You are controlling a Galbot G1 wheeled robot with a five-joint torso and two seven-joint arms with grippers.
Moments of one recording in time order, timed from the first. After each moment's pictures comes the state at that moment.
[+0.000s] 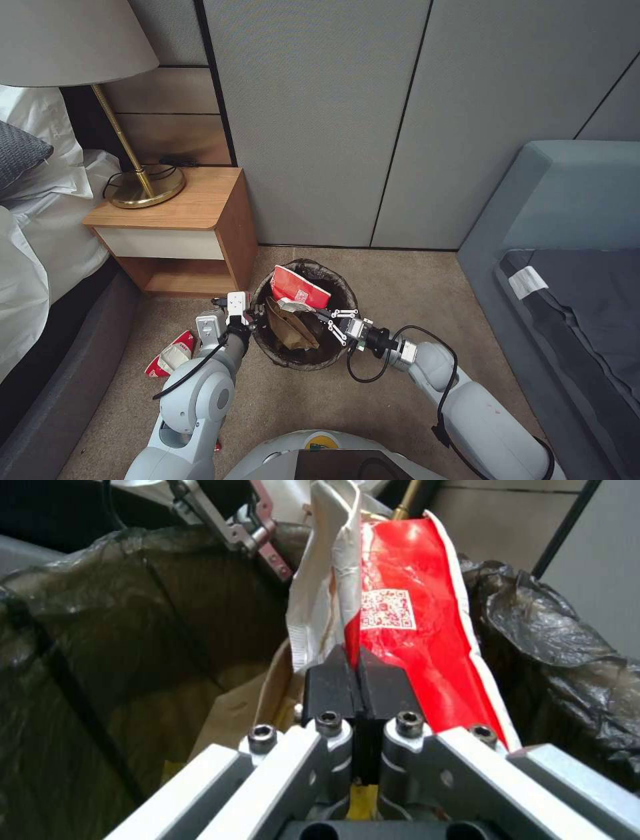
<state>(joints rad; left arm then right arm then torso) 1.50 -1.46 -0.43 -2.29 -0.41 0.72 -0.22 -1.18 1.06 0.14 1.65 0.16 0.56 -0.64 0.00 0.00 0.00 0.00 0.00</state>
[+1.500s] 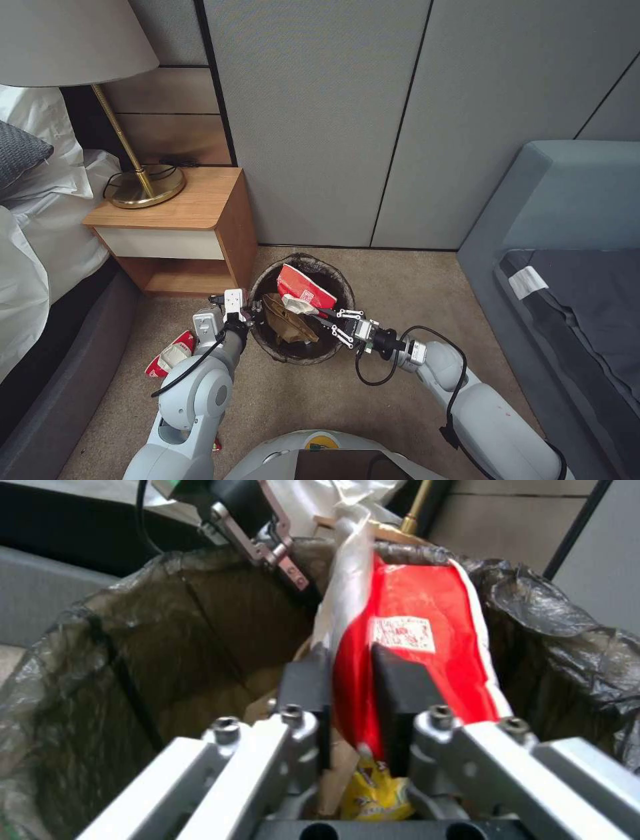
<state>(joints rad) 1.49 -1.46 -0.44 -2.28 -0.41 0.72 -0.23 -1.20 1.05 0.19 1.67 0.22 0.56 -0.73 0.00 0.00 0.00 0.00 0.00</state>
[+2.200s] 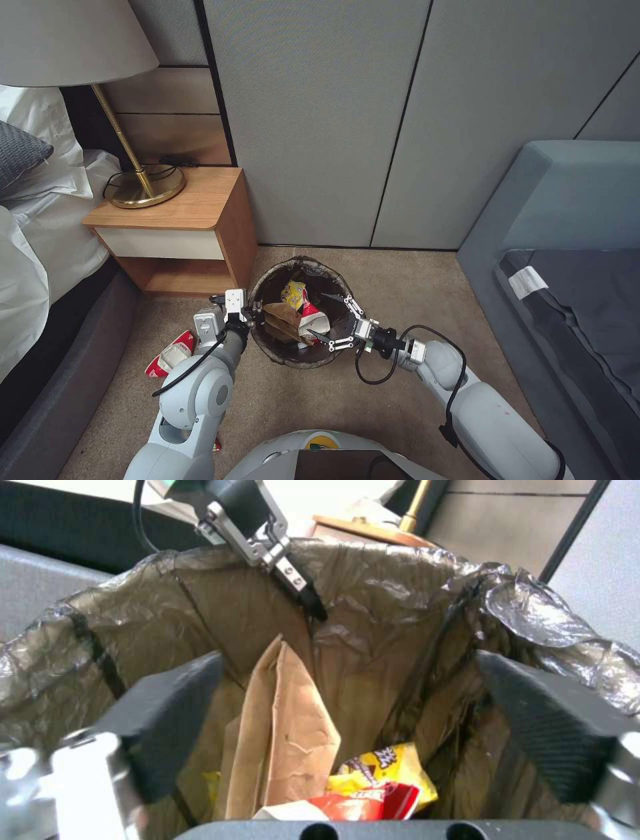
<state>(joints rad) 1.49 -1.46 -0.44 -2.28 -0.41 0.72 -0.22 -1.20 1.05 0.19 1.66 0.22 0.56 -0.72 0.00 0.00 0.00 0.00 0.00</state>
